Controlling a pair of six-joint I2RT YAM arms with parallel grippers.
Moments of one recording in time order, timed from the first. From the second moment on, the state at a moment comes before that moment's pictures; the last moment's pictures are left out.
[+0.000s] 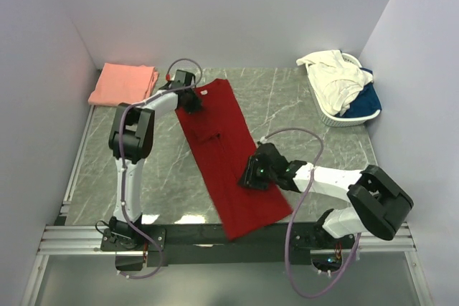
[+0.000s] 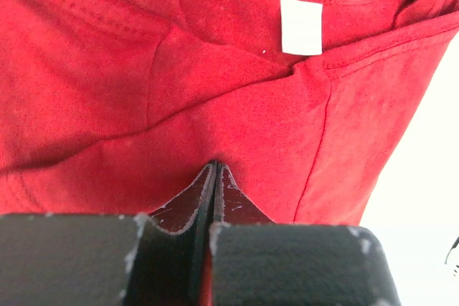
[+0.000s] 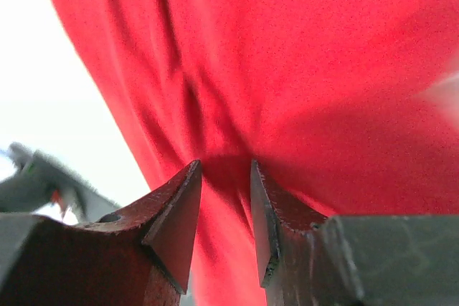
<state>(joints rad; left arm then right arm) -0.29 2.20 1.59 -0.29 0.00 -0.92 0.76 1.36 0.54 -0.06 -0.12 0.94</state>
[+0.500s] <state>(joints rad) -0.27 2.54 2.10 -0.28 0.23 -0.78 0.79 1.52 0.87 -0.11 -0.14 0.90</state>
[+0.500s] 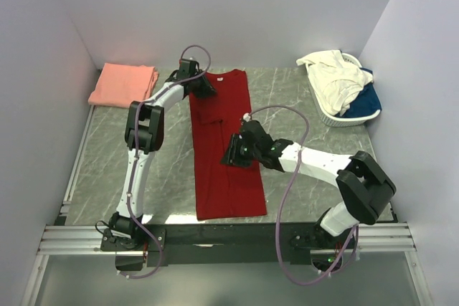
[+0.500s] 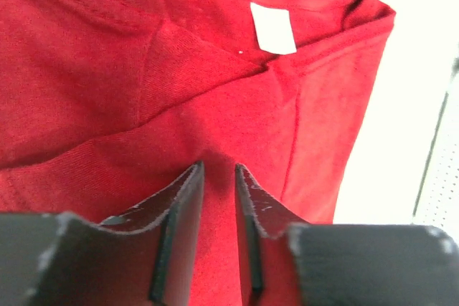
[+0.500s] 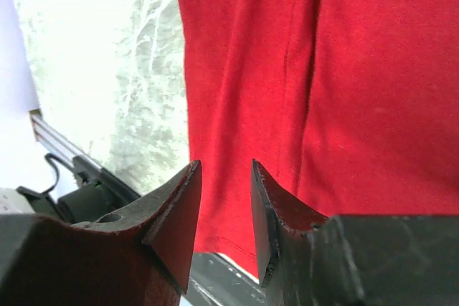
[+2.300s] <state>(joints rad) -0.48 1.78 1.00 -0.08 0.02 -0.86 0.88 1.36 0.64 -0.23 0.01 0.77</state>
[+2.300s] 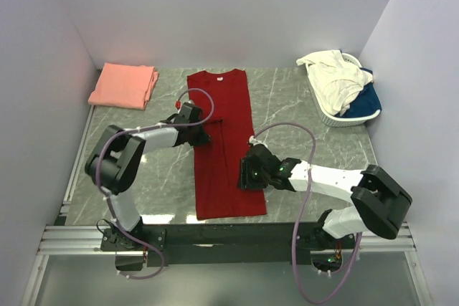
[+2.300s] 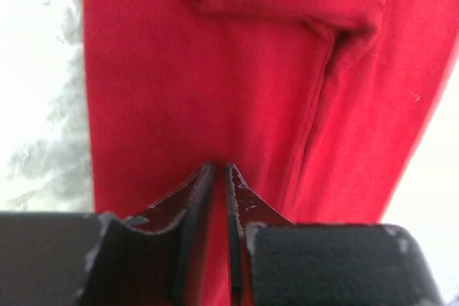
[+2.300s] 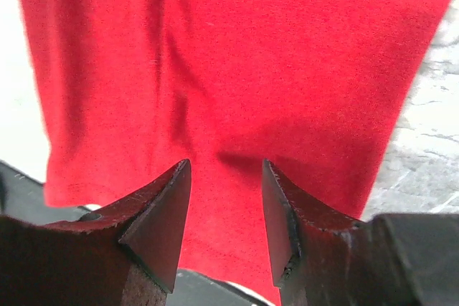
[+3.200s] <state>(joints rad) -0.35 1.80 1.15 -0.20 0.06 -0.80 0.76 1.39 0.71 -0.24 -0.03 0.73</state>
